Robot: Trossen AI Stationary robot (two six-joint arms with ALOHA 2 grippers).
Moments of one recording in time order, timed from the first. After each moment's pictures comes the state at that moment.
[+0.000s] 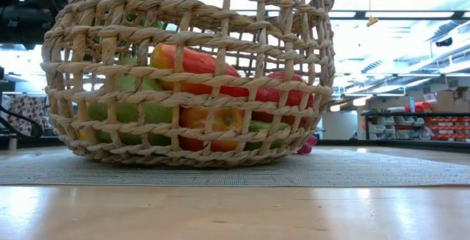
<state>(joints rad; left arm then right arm) -0.19 0.06 0.01 0.16 -0.45 -0.40 0.34 1.73 1.44 0.06 0.50 0.11</state>
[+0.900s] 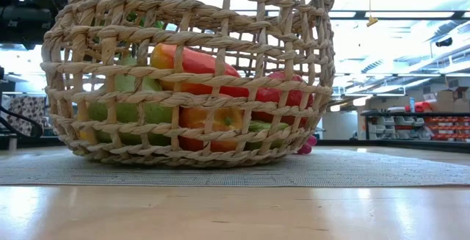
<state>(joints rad) -0.19 0.06 0.01 0.16 -0.45 -0.40 0.77 1.53 1.42 -1.21 0.26 1.33</state>
